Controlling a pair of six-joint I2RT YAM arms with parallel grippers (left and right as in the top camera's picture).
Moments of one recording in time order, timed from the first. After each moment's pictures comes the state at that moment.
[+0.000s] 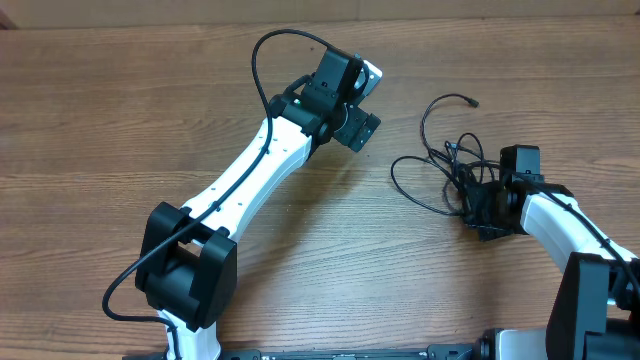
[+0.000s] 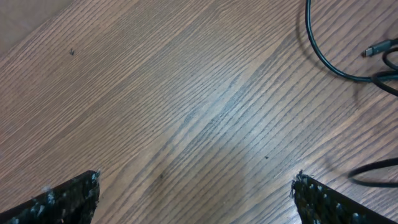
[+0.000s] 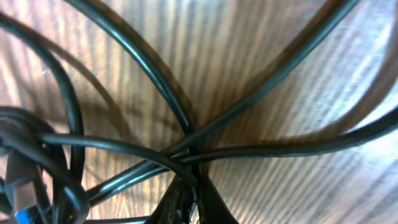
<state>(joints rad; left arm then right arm) -0.55 1.95 1.64 -0.60 -0.04 0.15 -0.12 1.58 0.76 -0.54 -0.19 1.19</state>
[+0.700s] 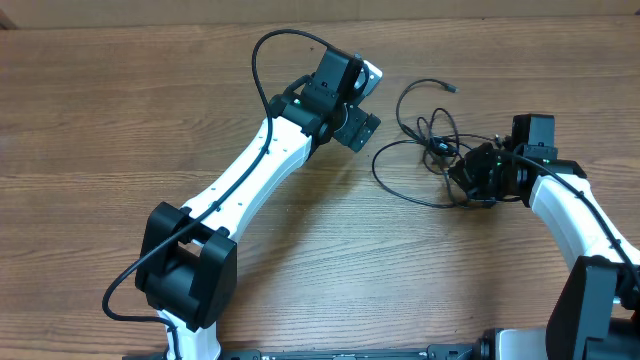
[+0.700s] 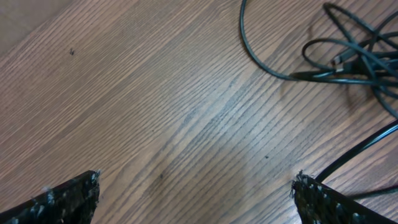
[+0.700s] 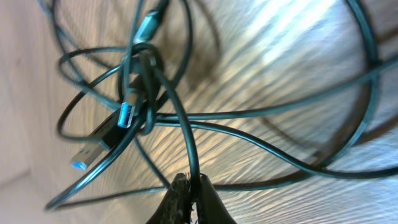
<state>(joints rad) -0.55 1.95 1.64 -0.60 -0.04 0.15 -0.12 1.58 0.93 -0.53 -0.46 0.86</state>
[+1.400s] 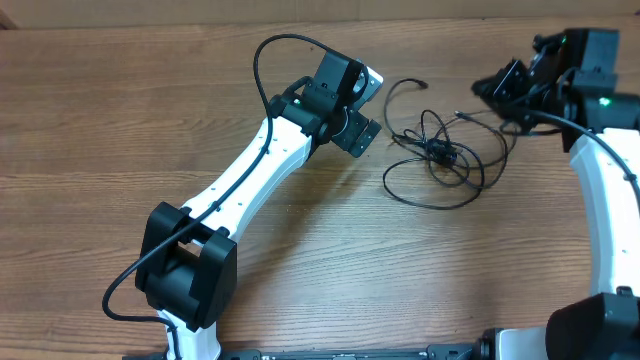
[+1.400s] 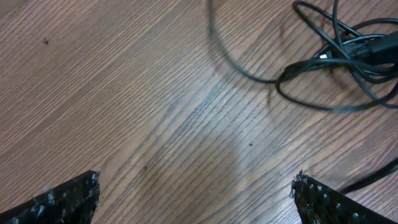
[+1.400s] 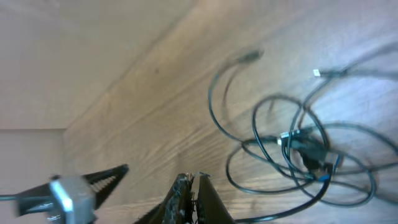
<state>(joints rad) -0.55 1.95 1.64 -0.64 0.02 0.15 -0.12 1.59 1.52 -0.81 -0.48 0.56</state>
